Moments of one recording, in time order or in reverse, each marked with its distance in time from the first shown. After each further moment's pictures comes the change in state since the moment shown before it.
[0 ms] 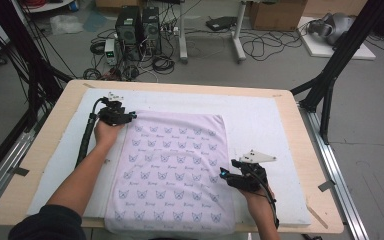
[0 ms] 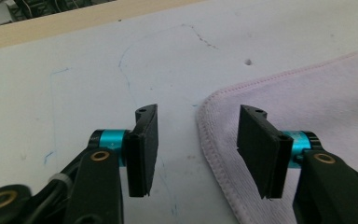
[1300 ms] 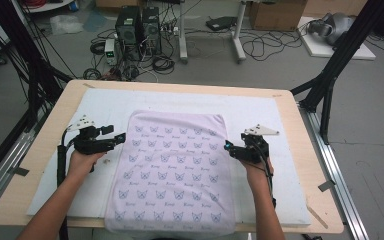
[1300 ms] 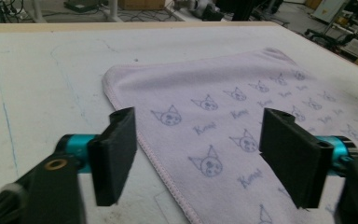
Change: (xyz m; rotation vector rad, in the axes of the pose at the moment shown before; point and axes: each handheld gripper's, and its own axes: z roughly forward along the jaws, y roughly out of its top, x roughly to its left) left arm -0.015 -0.061 -0.107 -0.212 -0.303 -0.094; right arm -0.043 0.044 0.022 -0.076 -0.127 0.045
